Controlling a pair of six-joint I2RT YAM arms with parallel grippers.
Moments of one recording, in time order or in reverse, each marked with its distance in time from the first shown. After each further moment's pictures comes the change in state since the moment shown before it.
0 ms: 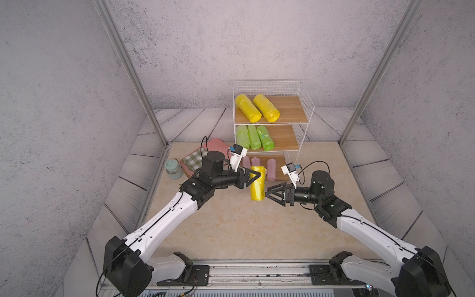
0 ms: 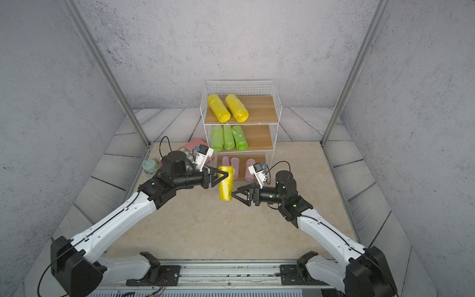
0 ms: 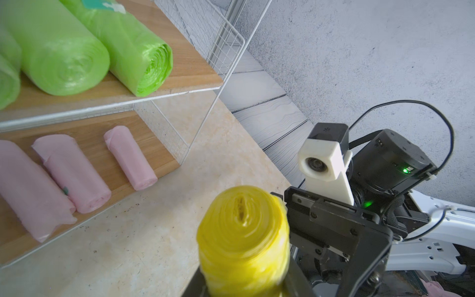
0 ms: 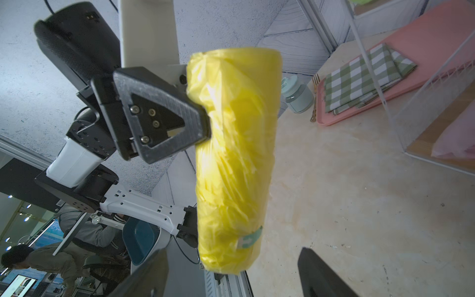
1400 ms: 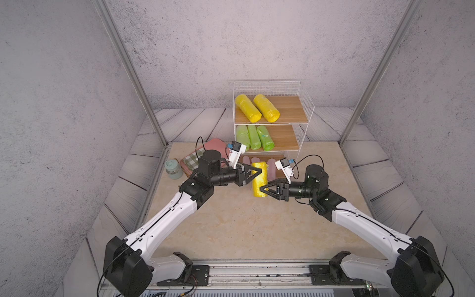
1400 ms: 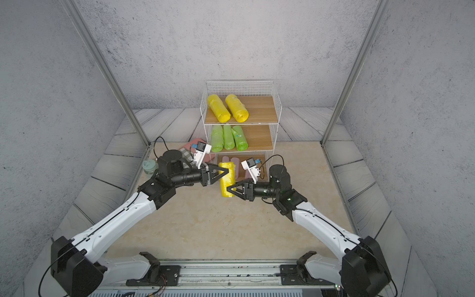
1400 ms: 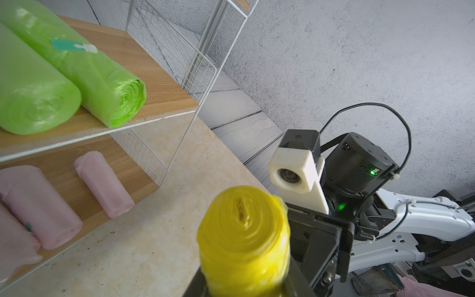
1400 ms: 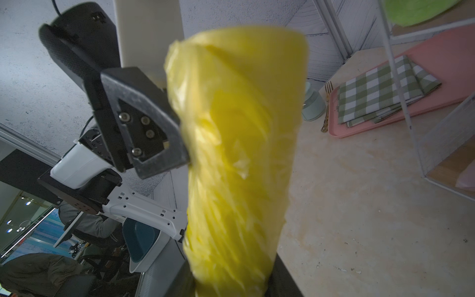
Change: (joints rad) left arm 0.024 -0.005 -0.021 0.135 0.087 -0.043; right arm 0.045 0.066 0.115 -0.062 0.023 -0.053
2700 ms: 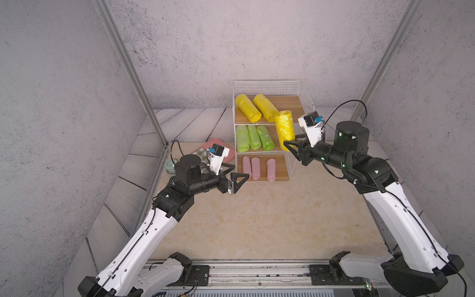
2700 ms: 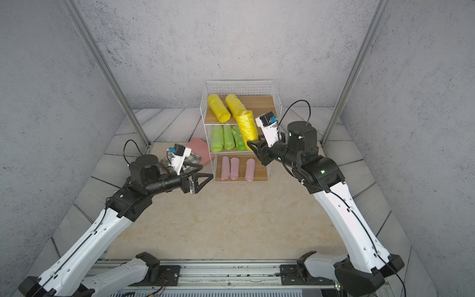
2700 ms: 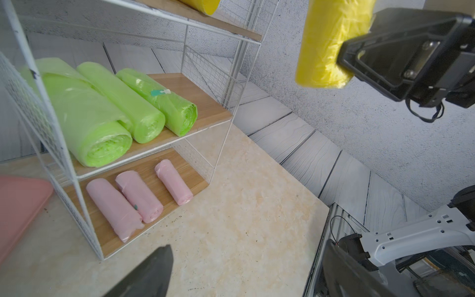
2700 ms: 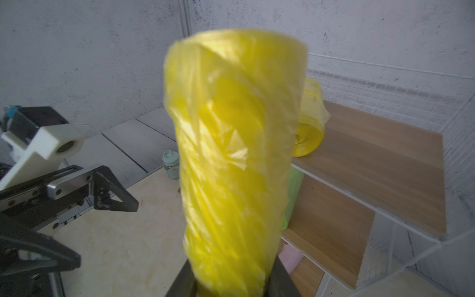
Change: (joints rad) left arm 0.081 -0.232 0.043 -0.342 -0.119 0.249; right arm -0.064 0.116 0.927 -0.875 0.637 -0.659
